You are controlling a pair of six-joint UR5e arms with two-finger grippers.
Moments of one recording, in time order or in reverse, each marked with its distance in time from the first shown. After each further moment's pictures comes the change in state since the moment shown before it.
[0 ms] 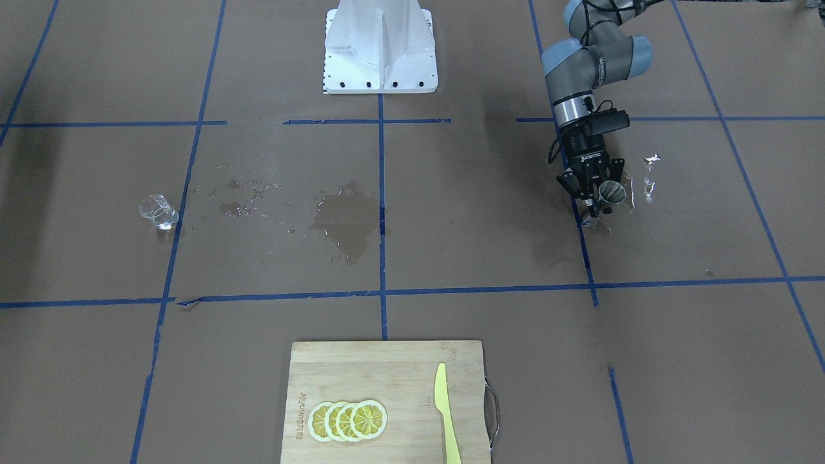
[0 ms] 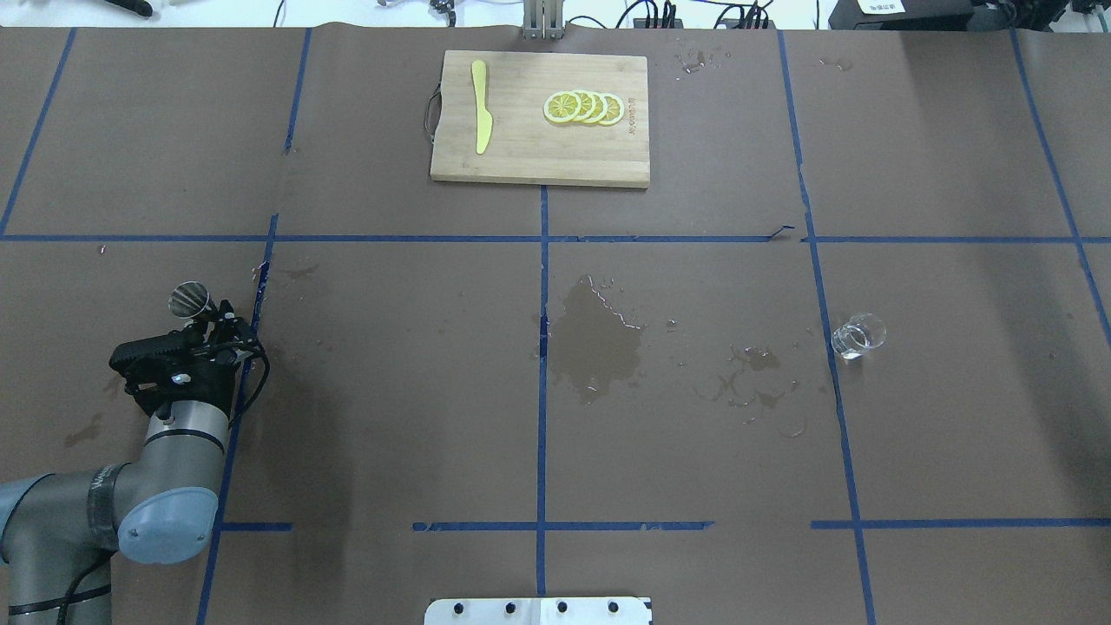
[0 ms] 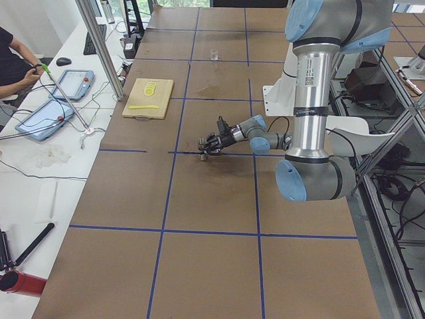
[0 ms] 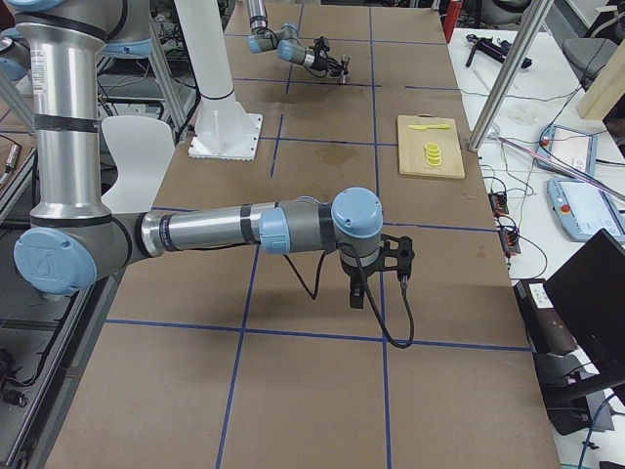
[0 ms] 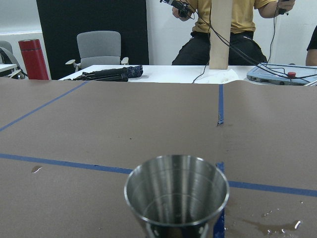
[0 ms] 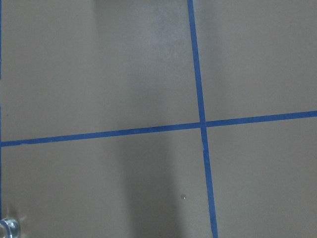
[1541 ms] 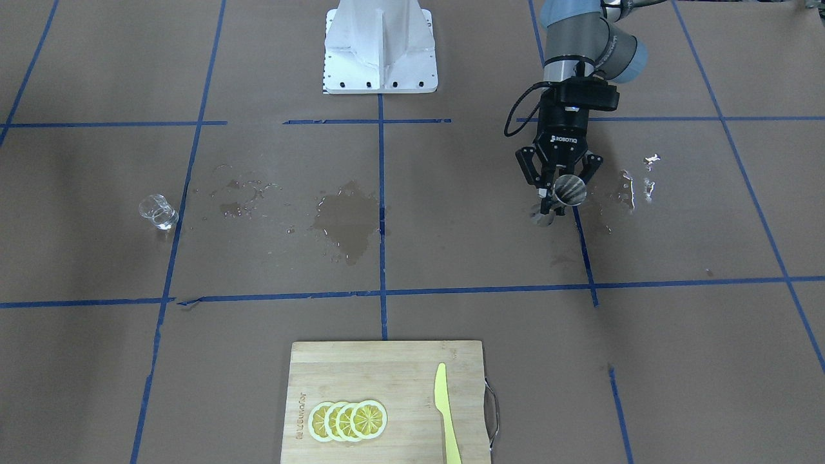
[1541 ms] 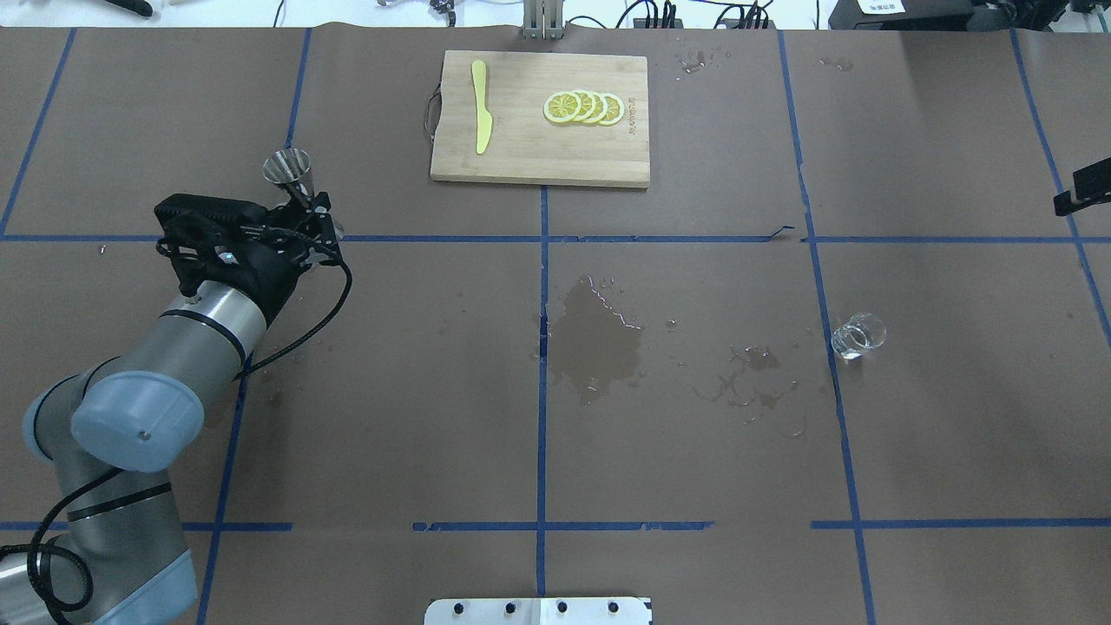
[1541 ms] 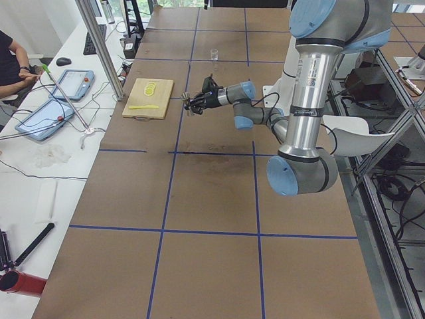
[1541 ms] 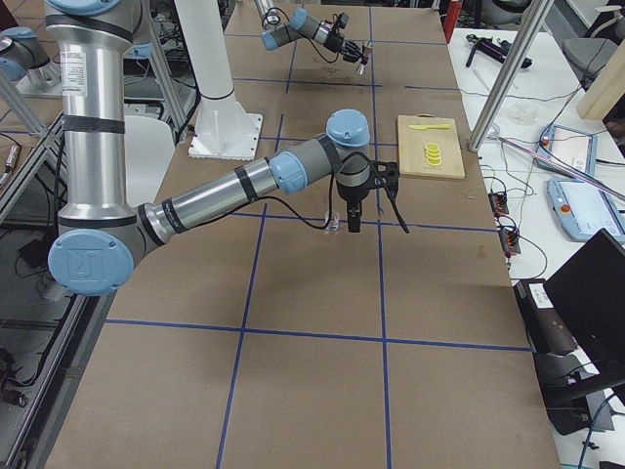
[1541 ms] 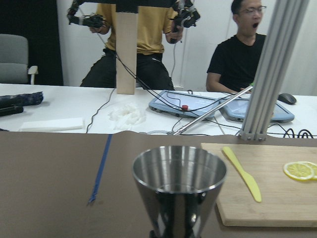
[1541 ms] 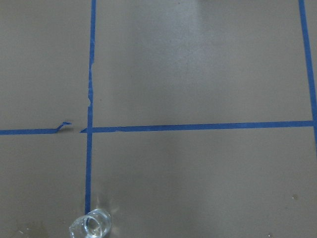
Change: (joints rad) left arm -0.191 -0.200 -0.110 -0.402 -0.293 0.713; right arm -0.346 0.008 0.271 0.112 -0.152 0.422
